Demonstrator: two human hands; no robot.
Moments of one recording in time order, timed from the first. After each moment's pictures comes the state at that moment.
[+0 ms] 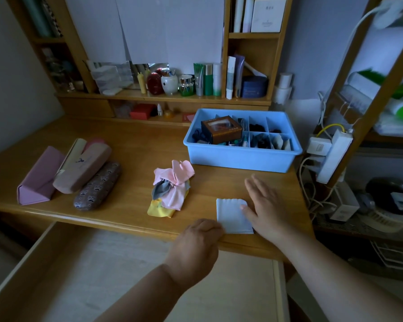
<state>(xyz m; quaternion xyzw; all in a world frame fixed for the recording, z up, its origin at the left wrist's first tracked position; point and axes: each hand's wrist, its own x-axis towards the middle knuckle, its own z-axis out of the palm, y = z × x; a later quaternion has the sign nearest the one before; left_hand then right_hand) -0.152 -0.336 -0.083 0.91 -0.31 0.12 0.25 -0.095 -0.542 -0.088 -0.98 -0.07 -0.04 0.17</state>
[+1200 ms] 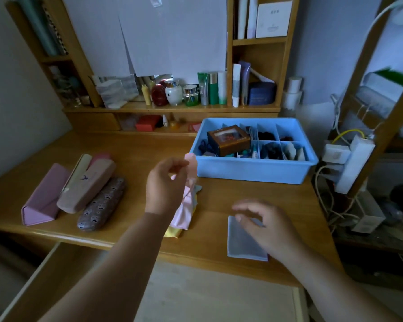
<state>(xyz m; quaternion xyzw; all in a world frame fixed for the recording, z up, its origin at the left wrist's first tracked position) -0.038 -0.306 -0.010 0.84 -0.01 0.24 0.49 -0.105 -0.513 -0.048 -0.88 -0.10 -0.06 0.47</state>
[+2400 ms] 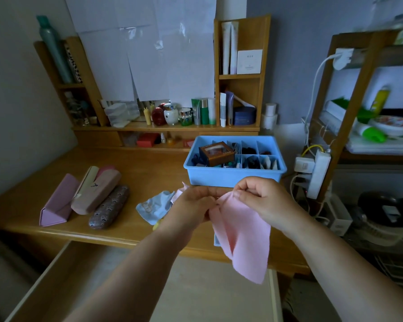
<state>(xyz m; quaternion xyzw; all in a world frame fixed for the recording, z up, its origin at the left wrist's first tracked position) -0.138 -0.358 0.038 0.71 -0.09 -0.12 0.69 -0.147 -0.535 0.044 -0.85 -0.16 -0.08 0.50</state>
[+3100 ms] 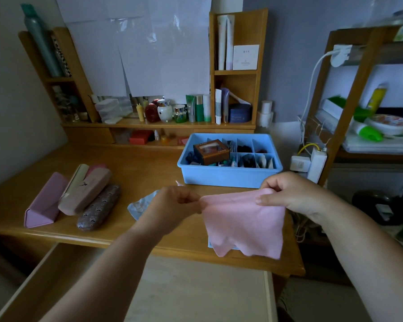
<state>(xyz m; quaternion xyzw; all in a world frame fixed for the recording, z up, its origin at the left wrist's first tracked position) -0.121 -0.332 0.035 0.89 -0.08 0.00 0.45 -0.127 -0.589 0.057 -0.90 -0.05 0.06 0.43</state>
